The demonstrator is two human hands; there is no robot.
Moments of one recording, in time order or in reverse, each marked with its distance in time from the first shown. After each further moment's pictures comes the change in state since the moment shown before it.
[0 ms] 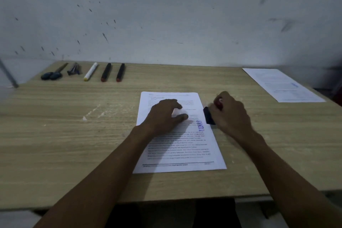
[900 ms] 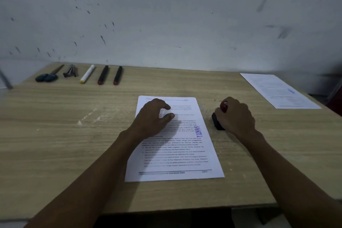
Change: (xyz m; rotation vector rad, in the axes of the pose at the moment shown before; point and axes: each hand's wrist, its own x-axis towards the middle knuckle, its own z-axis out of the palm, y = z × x) left_hand -0.002 -0.021 -0.010 -0.106 0.178 0.036; right_hand 0.031 0.022 -0.001 -0.133 0.010 0.167
